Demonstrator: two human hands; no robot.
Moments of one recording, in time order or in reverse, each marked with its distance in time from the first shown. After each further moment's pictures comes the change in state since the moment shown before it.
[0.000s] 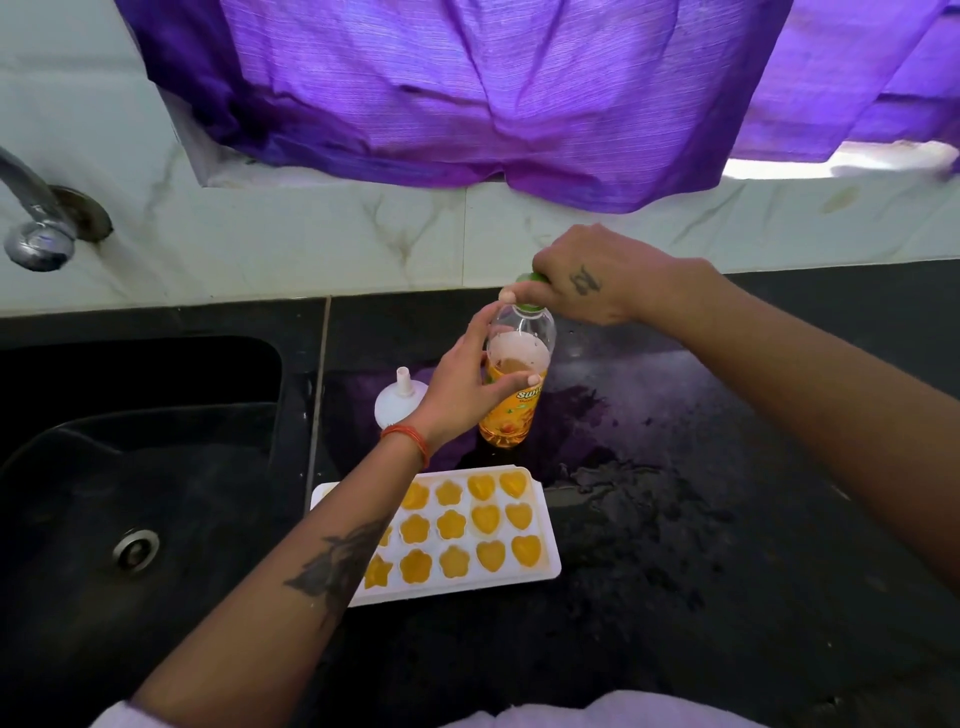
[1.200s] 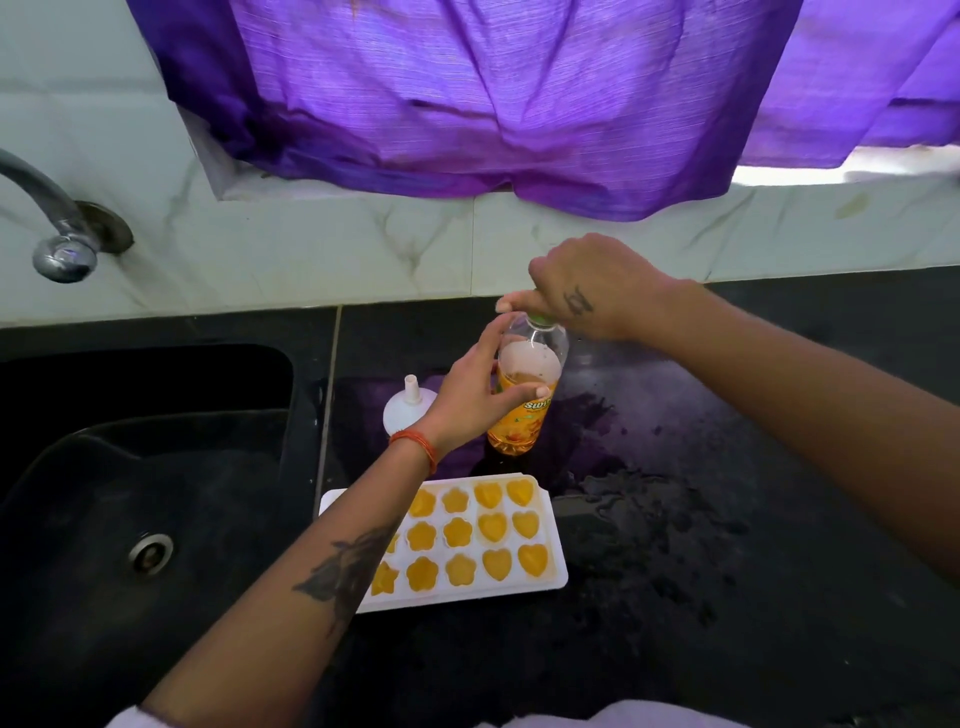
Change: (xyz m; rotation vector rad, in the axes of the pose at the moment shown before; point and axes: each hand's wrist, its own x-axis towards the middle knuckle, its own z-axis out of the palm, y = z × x) left_hand -0.001 0.006 -0.001 0.022 -0.034 0.015; right_hand 0.004 -0.003 0.011 -0.171 0.182 -0.096
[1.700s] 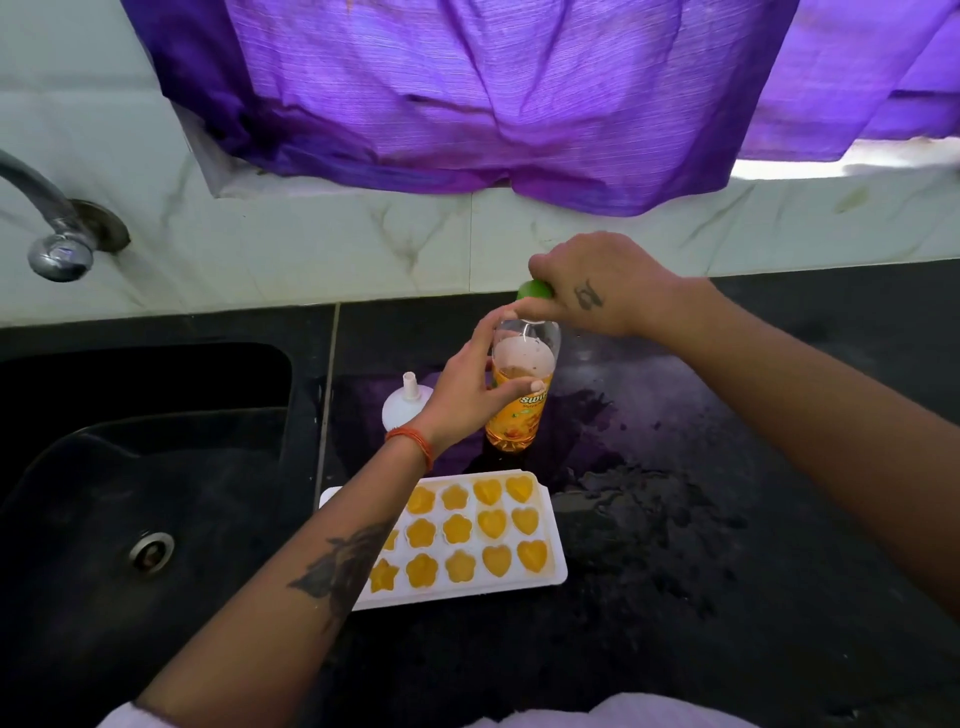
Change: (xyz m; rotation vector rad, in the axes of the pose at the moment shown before) left_hand -0.002 0.001 -0.001 -0.002 0.002 -0.011; right_hand -0.006 0.006 0.004 0.051 0.017 0.024
